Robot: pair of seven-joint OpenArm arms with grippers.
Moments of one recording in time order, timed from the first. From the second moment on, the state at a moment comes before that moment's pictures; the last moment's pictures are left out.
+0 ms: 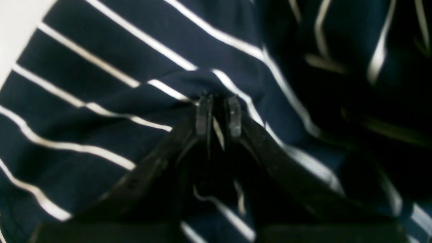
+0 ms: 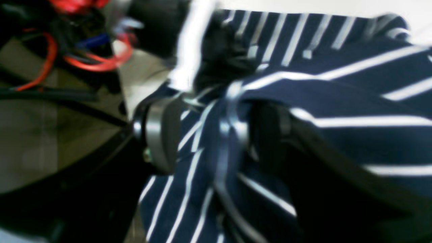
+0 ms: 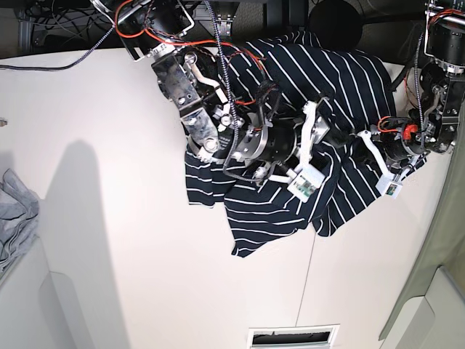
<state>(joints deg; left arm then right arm) -1.6 -29.7 1.7 69.1 -29.7 -25.7 40.7 7.8 -8.6 -28.6 77.9 15.6 30.5 -37.8</state>
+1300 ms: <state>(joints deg) -25.0 -18.8 27.9 58.0 -14.9 -29.4 32.3 -3.8 -7.3 3.7 77.9 17.4 24.8 -40.6</state>
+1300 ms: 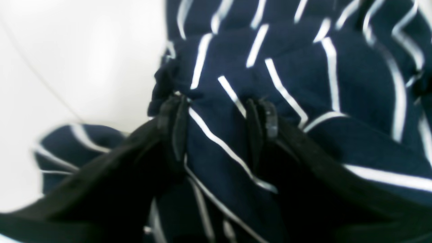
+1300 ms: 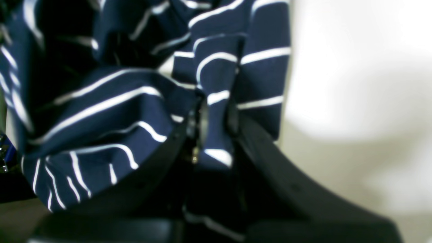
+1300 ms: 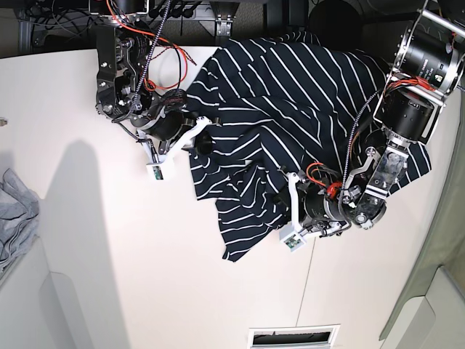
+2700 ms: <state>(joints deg) -15.4 -33.7 6.8 68.7 -58.8 -37.8 55.1 -7.8 2.4 4.2 95.7 24.2 27.4 -37.0</state>
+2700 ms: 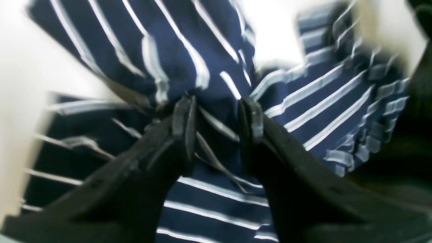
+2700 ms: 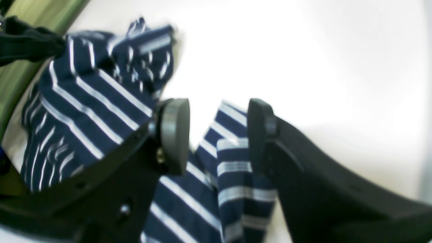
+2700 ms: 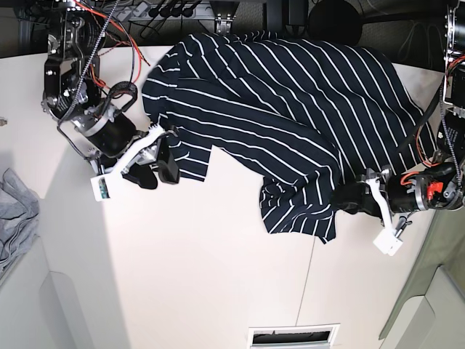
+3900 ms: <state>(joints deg) -4.8 -13.6 2.8 67.2 -36.0 -34.3 46.2 10.7 -6.5 -19.2 79.6 34.0 32.8 -50.1</state>
